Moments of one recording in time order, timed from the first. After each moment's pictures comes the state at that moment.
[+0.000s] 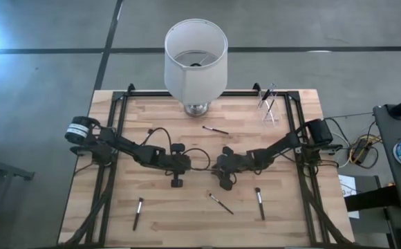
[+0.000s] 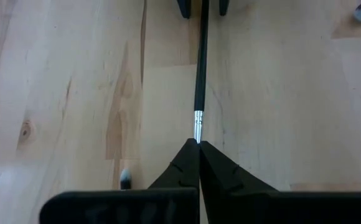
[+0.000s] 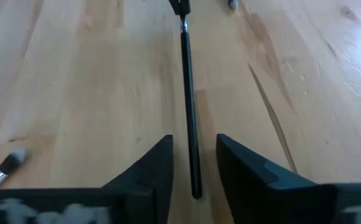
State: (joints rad) left arm -0.17 1.63 0.73 0.06 -0.18 -0.06; right arm 0.16 1.88 0.68 0.53 0.12 0.32
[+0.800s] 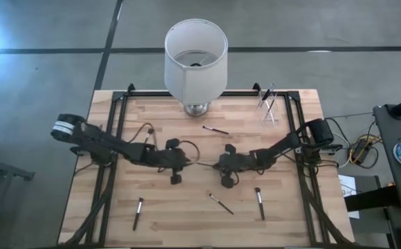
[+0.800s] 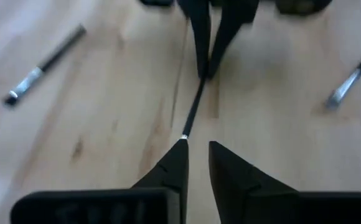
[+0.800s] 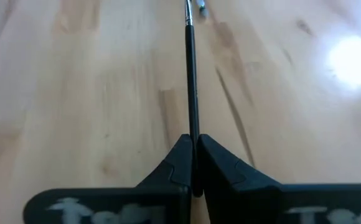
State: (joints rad) left arm -0.18 1.45 0.62 0.20 -0.25 -0.17; right arm 0.16 1.86 0.62 0.61 0.21 0.27
